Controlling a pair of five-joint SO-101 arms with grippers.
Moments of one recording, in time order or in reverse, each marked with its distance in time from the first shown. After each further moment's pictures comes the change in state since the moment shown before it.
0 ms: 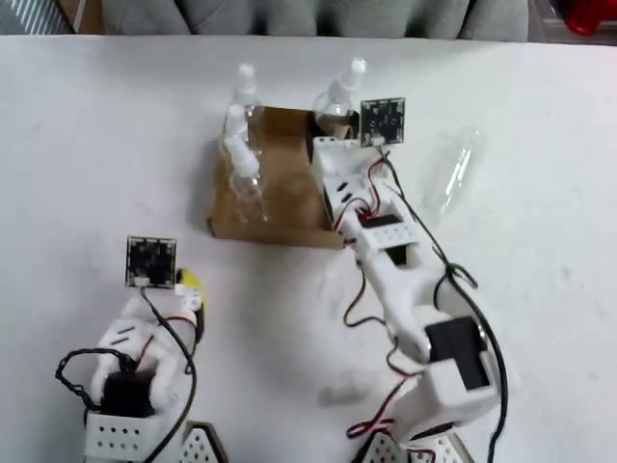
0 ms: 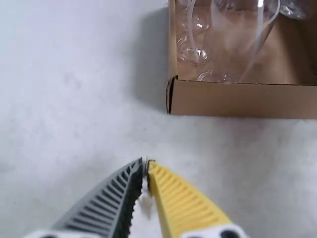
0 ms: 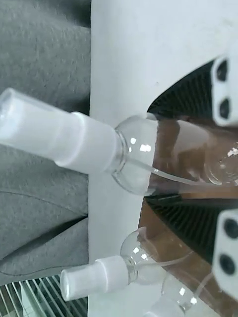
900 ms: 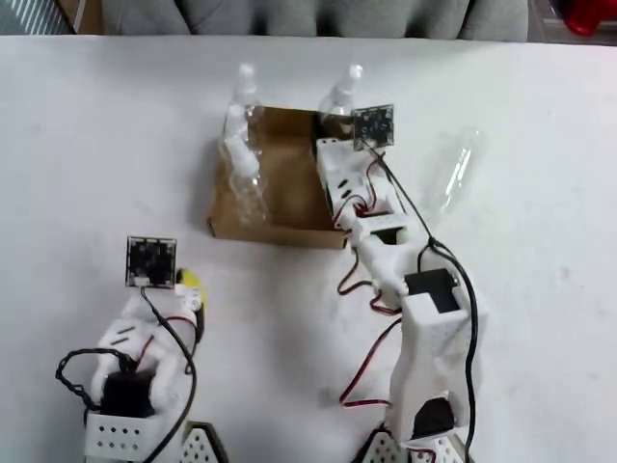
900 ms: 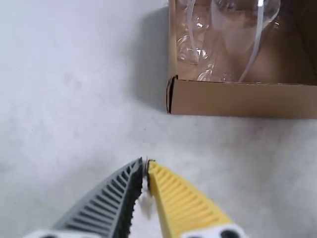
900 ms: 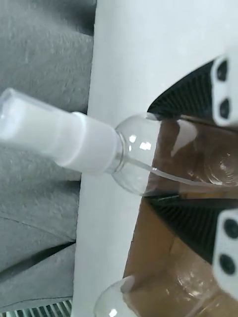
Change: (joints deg) left arm 0.0 0.0 0.0 0.0 0.0; right arm 1.9 21.5 -11.3 -12.0 6.7
